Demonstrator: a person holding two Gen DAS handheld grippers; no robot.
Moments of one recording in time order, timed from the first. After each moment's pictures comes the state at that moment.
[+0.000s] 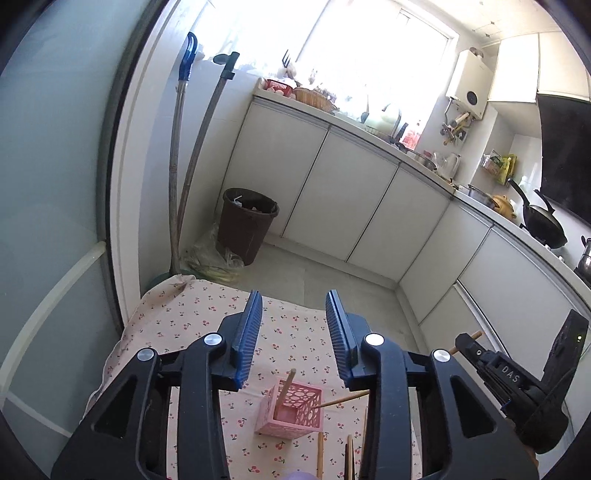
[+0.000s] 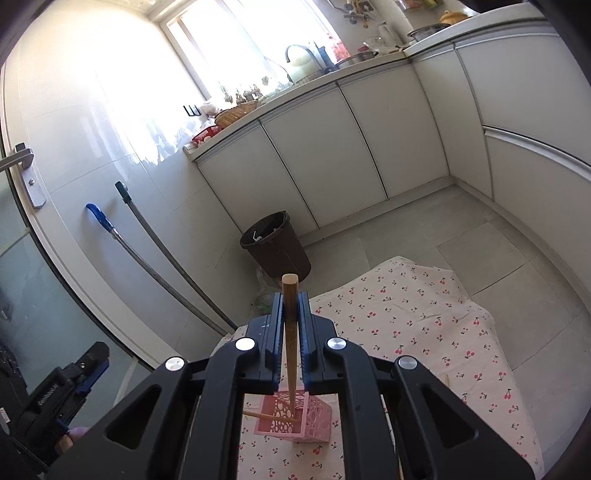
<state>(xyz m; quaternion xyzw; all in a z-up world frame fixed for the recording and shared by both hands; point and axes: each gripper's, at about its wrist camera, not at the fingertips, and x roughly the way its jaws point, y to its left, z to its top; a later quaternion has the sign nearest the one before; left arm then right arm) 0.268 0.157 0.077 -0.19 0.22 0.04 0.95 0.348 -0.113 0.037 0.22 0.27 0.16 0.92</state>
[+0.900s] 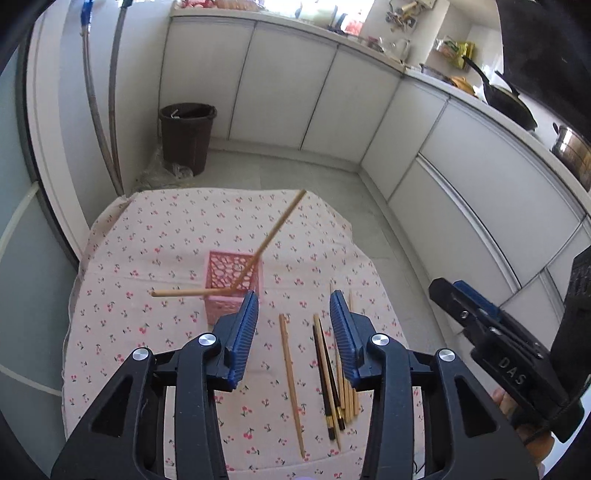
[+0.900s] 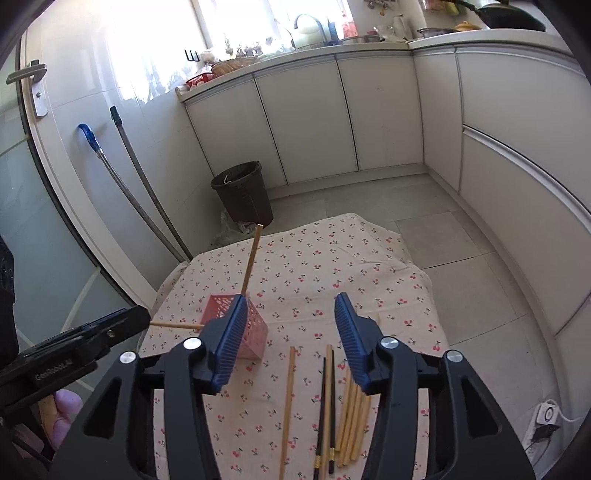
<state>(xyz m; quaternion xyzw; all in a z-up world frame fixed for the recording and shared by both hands) 0.254 0.056 0.021 -0.10 0.41 -0.08 0.90 0.246 -0.153 0.013 0.11 0.33 0.13 0.93</state>
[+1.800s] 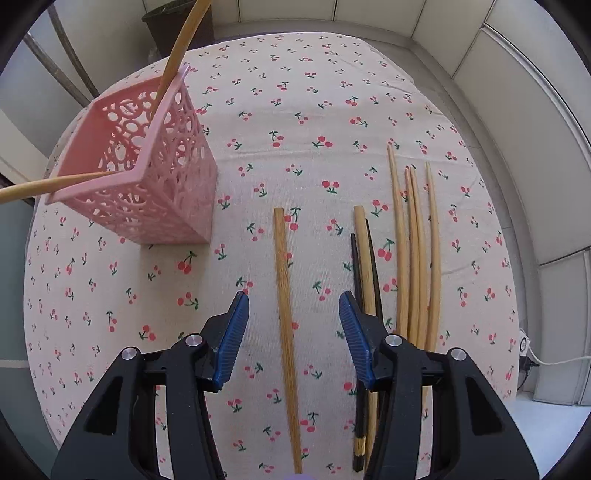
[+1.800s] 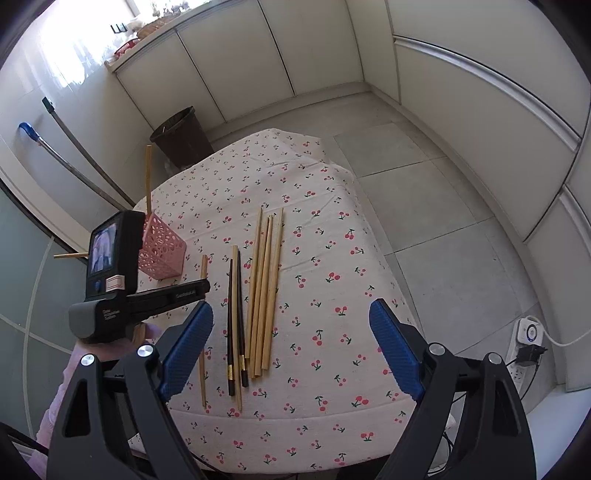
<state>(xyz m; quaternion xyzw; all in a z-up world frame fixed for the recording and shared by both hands) 0.342 -0.016 -0.164 -0.01 0.60 0.01 0.80 0.219 -0.249 -0.067 0.16 0.47 0.07 0.87</state>
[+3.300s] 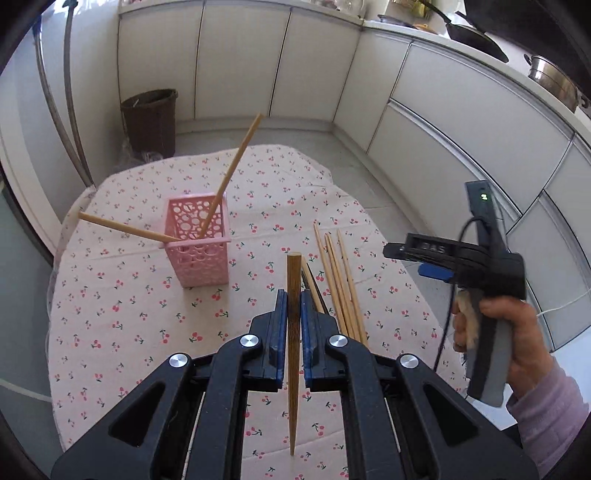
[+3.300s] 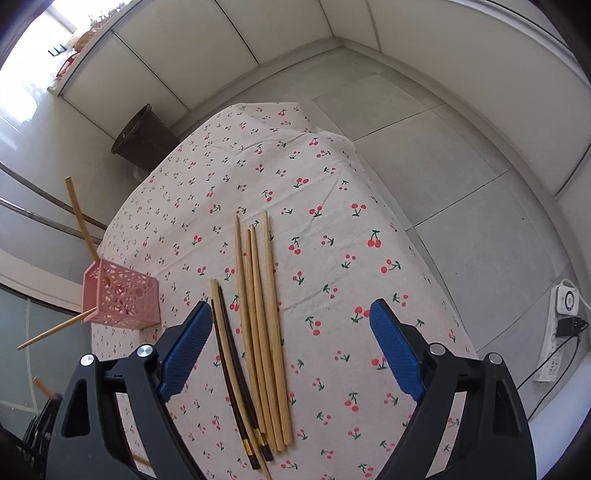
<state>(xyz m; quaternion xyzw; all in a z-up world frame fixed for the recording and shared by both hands) 0.234 0.028 -0.039 -0.02 0.43 -0.13 0.89 0.336 -0.231 -0.141 0.23 0.53 0.02 0.82</state>
